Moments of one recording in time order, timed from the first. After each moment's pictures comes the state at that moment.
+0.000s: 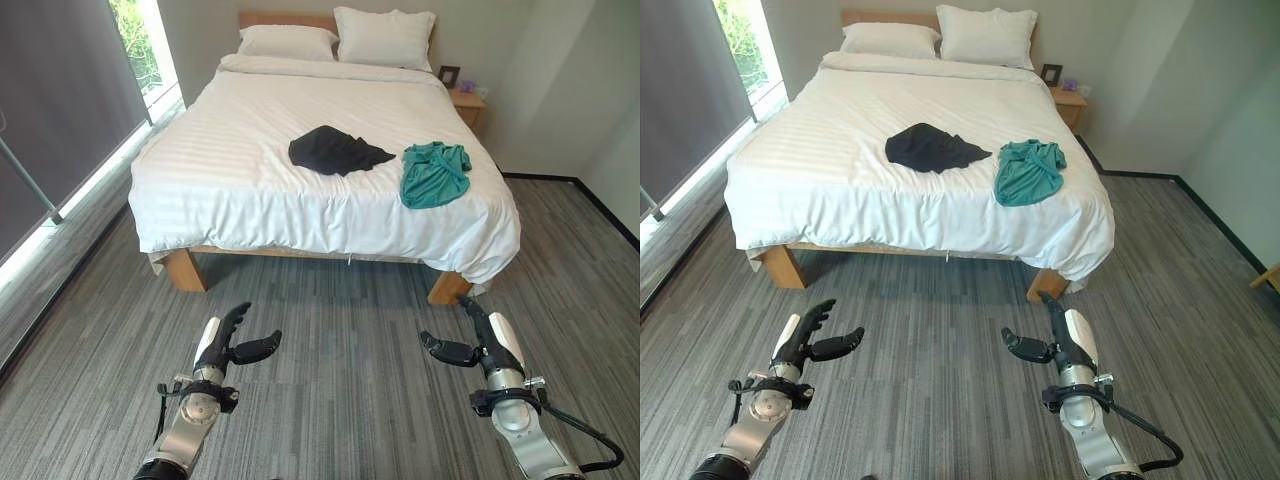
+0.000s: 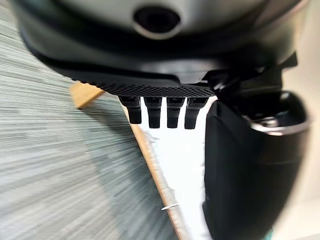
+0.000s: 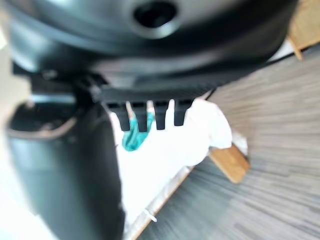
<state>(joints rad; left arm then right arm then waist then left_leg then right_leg) -0.01 0.39 -0.19 0.37 0.02 -0.11 0.21 0.09 -0.47 0.05 0.28 -0.24 -0.10 -0.28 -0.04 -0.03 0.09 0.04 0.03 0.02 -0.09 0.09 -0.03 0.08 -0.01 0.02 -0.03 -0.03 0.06</state>
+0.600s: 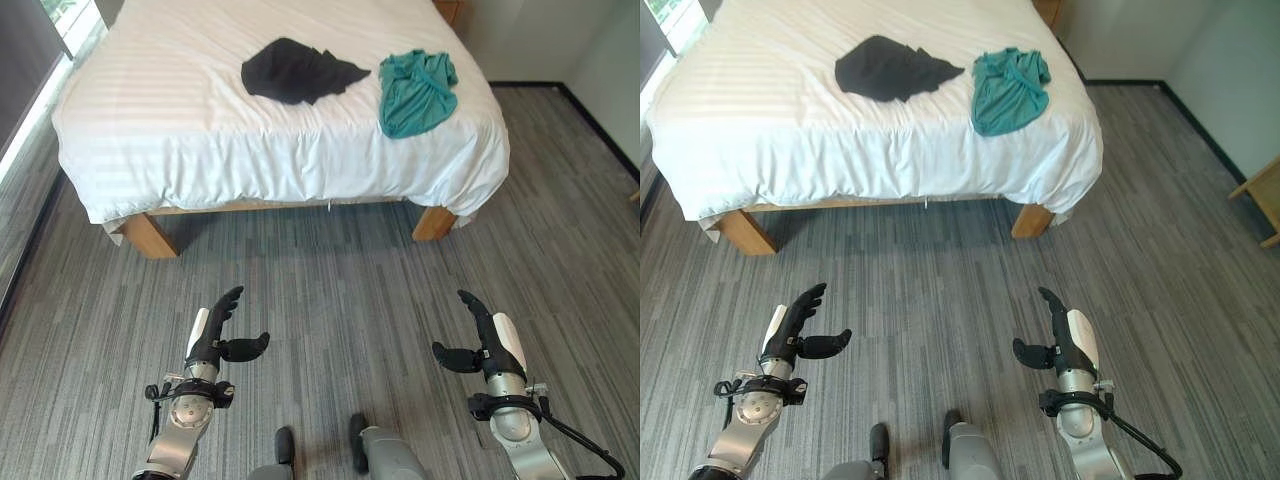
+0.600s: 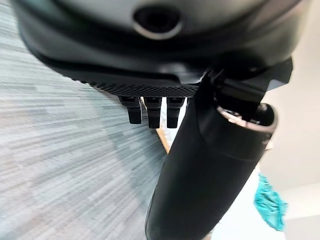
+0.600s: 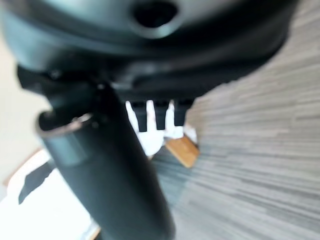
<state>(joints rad) 0.03 0.37 -0.13 0.31 0.00 -0.11 0.22 0.14 -0.43 0.03 0.17 -0.26 -0.08 -0.29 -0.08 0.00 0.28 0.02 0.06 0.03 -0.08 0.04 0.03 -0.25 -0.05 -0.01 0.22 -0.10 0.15</state>
